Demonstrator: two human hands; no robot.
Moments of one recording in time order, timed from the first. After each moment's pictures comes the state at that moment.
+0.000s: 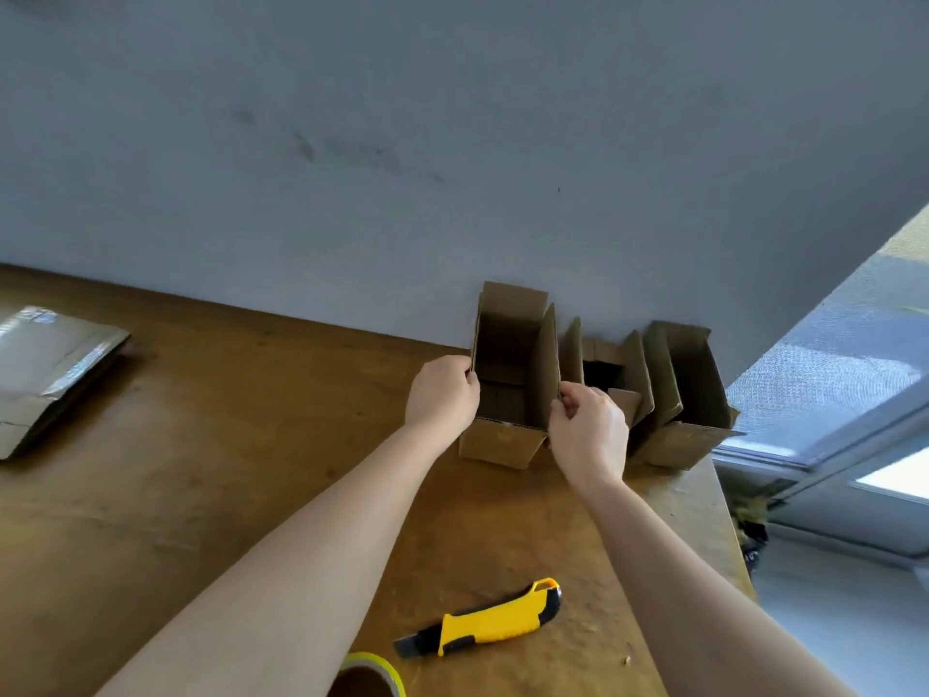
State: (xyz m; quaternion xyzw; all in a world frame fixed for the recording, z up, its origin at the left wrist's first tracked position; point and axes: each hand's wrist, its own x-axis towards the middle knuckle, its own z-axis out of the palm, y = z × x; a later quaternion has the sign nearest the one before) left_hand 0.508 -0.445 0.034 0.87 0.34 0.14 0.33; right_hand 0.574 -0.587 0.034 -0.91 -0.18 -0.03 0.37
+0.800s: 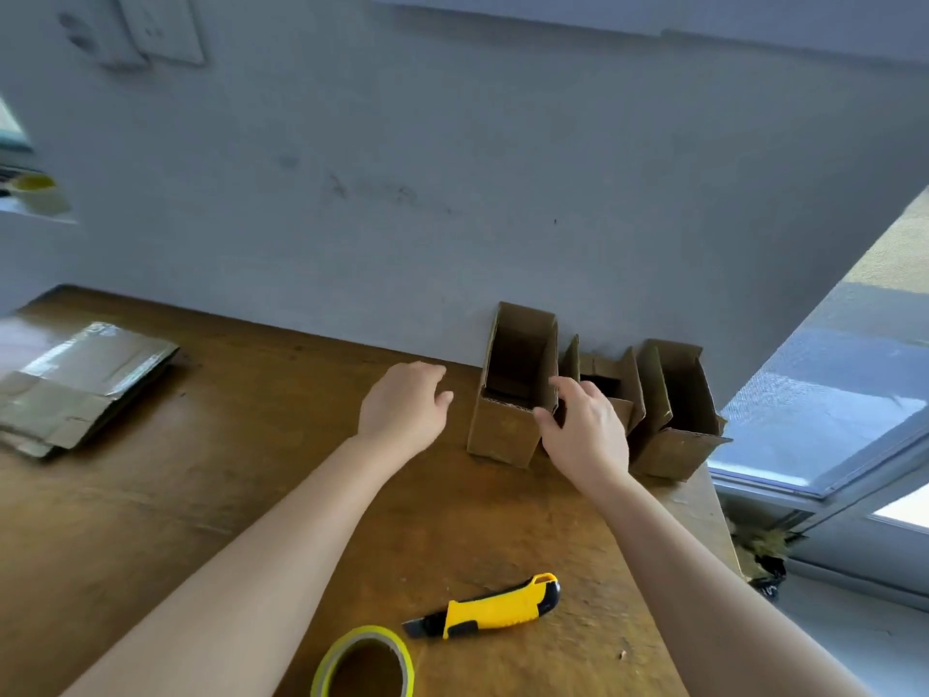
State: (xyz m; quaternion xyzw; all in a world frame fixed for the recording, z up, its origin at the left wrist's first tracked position) left_hand 0.435 -0.444 0.070 0.93 0.30 0.13 0.18; right_hand 0.555 -0.607 0.070 -0.92 -0.29 0.01 0.26
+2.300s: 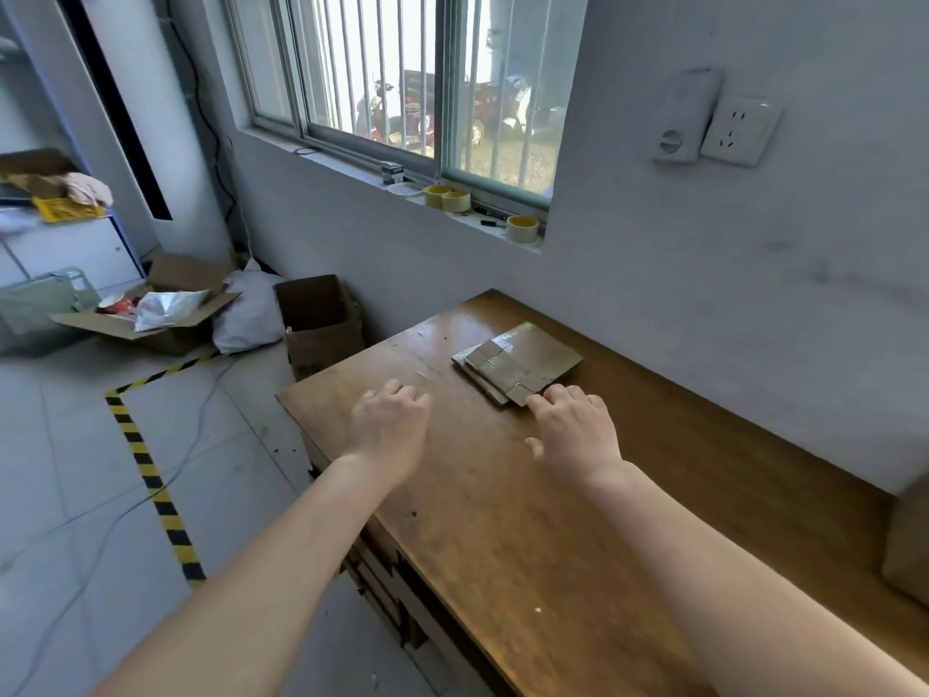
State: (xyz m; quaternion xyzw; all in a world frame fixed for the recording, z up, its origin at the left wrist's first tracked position) left_hand -0.078 -0.297 0.090 0.84 0.53 0.07 -0.10; right_hand 0.138 -0.336 0.083 -0.70 -0.70 -0.09 0.02
